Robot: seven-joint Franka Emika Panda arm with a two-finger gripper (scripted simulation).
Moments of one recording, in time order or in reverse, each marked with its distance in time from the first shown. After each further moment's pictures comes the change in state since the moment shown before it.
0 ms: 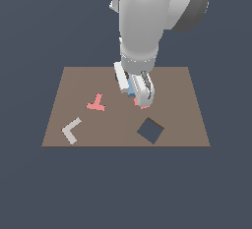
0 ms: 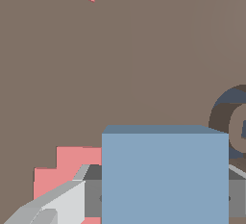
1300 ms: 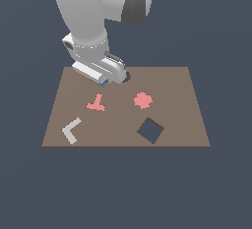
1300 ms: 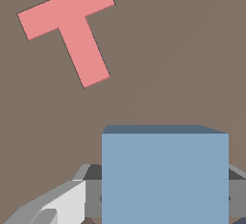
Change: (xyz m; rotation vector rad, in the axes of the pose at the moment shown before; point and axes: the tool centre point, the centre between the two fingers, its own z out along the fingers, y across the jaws) arm 0.107 0.078 0.004 -0.001 -0.001 -0.756
